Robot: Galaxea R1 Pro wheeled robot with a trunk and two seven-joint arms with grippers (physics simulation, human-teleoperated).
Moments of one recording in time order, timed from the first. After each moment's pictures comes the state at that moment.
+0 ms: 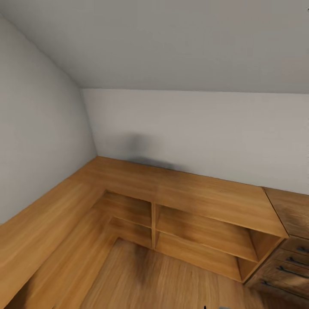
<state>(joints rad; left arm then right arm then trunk) -0.23 -0.02 -0.42 -0.22 0.69 -0.20 0.25 -0.34 0.02 0.66 -0.05 -0.67 -0.57 -0.23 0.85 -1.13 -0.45</state>
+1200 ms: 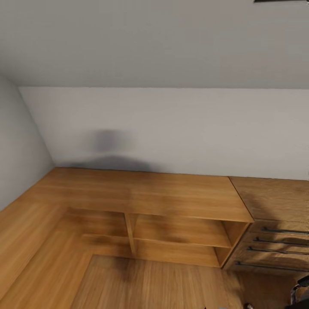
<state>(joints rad) -0.23 -0.02 -0.42 -0.22 0.69 -0.20 0.25 -0.34 0.02 0.66 -0.05 -0.67 -0.55 -0.24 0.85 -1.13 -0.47</state>
